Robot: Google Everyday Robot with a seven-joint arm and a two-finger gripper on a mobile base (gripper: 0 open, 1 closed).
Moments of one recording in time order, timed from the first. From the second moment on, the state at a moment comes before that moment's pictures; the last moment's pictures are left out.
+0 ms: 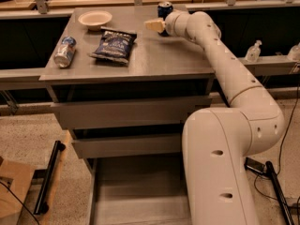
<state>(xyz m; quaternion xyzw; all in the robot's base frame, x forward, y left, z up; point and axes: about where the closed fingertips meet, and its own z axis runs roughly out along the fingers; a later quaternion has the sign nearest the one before) 0.980 -0.061 0.892 -0.25 0.72 0.13 0.64</state>
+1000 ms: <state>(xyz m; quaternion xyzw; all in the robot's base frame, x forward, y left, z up) 0.933 -0.055 0.956 -0.37 0.66 0.14 0.64</state>
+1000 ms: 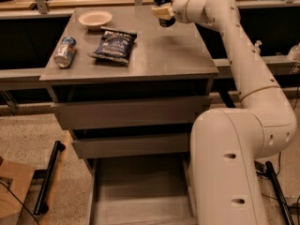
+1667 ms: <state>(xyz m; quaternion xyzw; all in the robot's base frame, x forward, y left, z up) 0.781 -0.120 0.998 -0.45 0.69 0.17 0.53</state>
